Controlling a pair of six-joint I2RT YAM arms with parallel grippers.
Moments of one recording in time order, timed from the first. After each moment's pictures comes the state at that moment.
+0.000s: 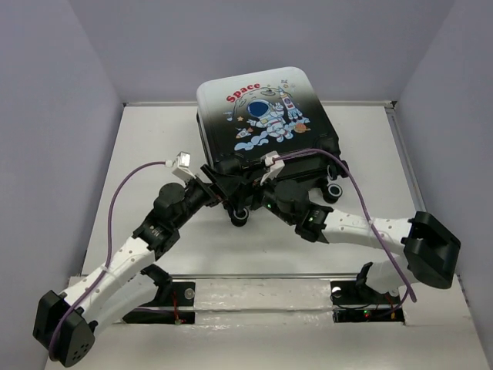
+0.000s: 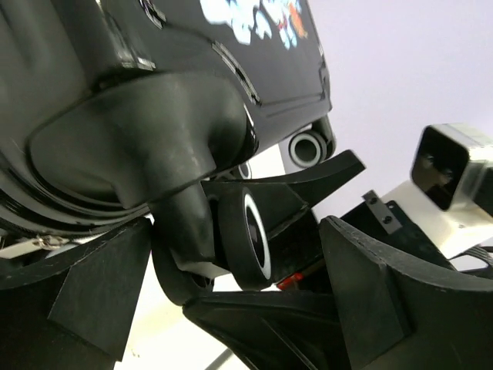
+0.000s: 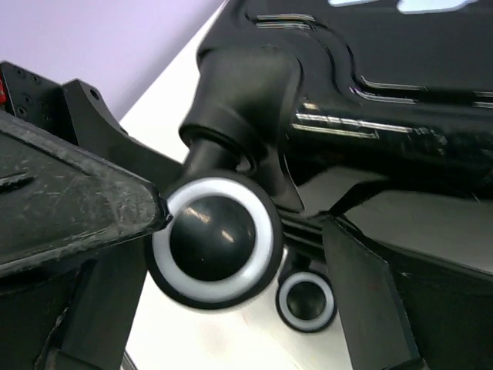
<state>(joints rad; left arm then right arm) -0.62 0.80 0.50 0.20 0.06 -1.00 1.03 1.39 0.80 0.46 0.27 0.44</state>
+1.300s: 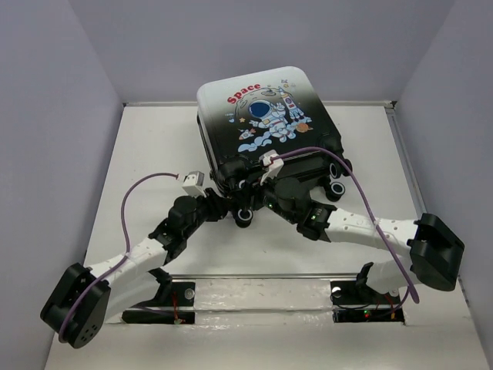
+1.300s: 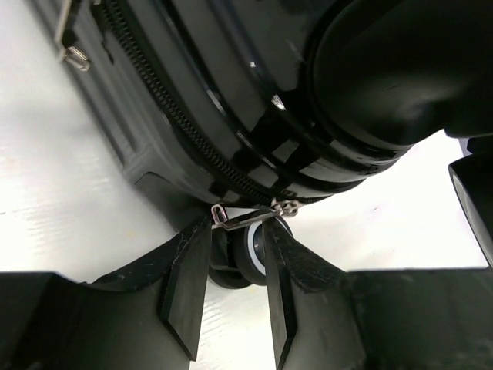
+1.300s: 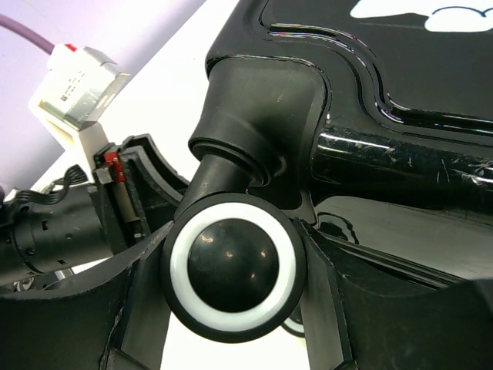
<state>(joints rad) -0.60 0.95 0.24 0.41 -0.04 -0.67 1.02 1.37 0.83 0.39 0.24 0.39</state>
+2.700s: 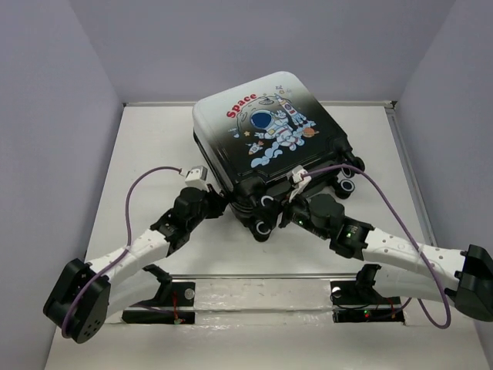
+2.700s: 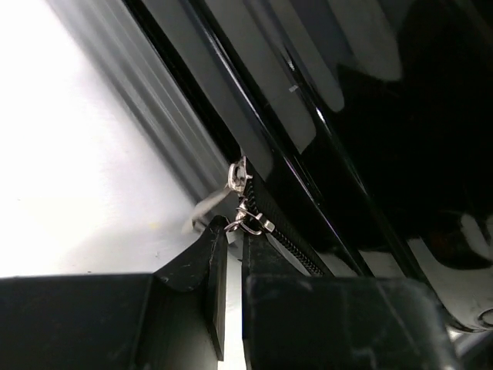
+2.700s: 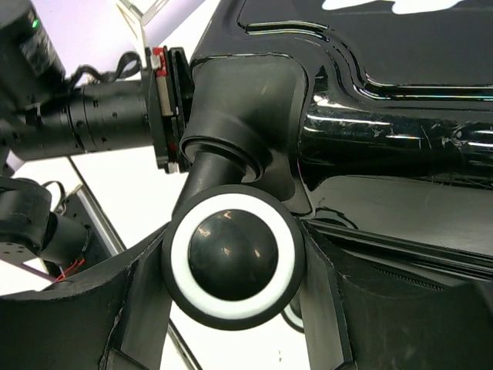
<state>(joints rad) -0.60 1.02 0.37 0.22 -0.14 -0.64 1.01 1.01 0.59 0.26 0.13 0.40</state>
